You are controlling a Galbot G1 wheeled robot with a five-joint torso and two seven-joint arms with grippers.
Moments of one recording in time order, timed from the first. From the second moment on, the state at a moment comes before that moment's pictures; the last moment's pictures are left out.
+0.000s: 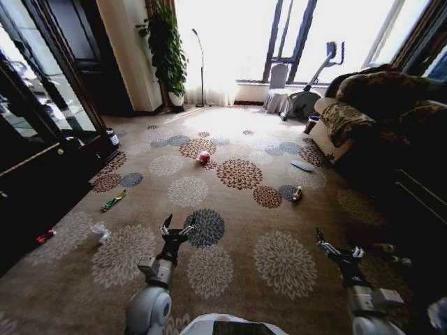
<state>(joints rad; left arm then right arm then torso) 1.68 -1.50 -0.49 -2.22 -0.27 0.04 -0.01 -1.73 1.50 0.97 2.08 0.40 0.09 -0.25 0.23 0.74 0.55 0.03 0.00</state>
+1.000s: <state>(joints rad) 1.67 -1.50 -0.50 -2.19 -0.28 0.04 -0.02 -1.72 1.49 0.98 2.10 0.36 0.10 -0.20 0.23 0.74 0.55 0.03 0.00</state>
